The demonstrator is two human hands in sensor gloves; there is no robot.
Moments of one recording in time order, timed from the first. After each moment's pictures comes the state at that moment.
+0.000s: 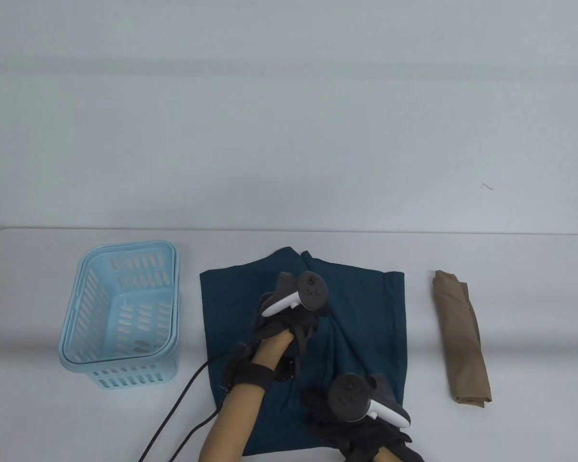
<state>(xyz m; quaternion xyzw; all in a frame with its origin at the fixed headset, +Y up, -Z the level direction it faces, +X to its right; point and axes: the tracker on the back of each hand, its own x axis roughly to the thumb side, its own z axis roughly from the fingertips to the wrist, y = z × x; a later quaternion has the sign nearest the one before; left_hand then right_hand) -0.013 -0.718 -0.490 -0.24 -0.20 0.13 0.94 0.096 -0.754 -0.304 0.24 0.26 0.91 0.23</state>
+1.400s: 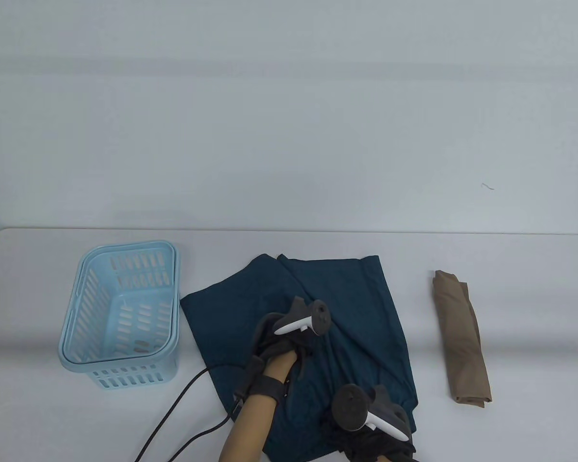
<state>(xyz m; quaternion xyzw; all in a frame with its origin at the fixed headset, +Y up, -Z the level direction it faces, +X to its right) -0.011 -0.784 -0.481 -0.28 -0.16 0.00 0.95 0.117 -0.774 -0.303 0.14 0.22 0.95 0.14</state>
